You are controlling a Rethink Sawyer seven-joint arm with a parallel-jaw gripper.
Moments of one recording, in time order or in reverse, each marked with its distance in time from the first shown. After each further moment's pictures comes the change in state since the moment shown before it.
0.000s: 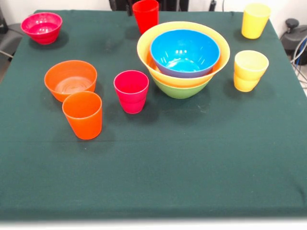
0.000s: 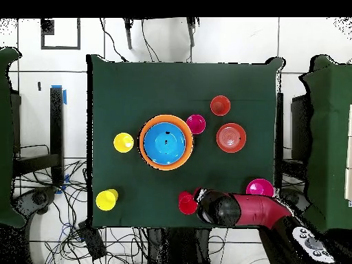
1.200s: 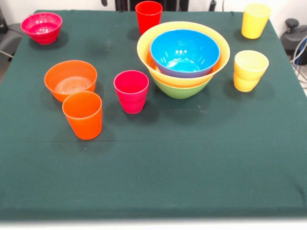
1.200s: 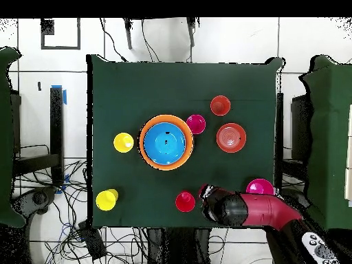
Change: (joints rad) arm -0.025 -0.062 0.018 -0.012 0.005 0.029 0.000
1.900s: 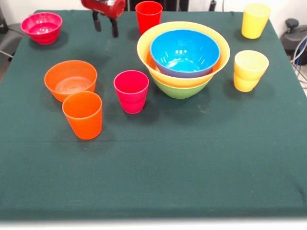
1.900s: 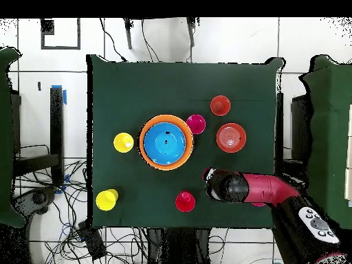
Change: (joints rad) arm 0.037 0.167 0.001 -0.235 -0.001 0.071 0.000
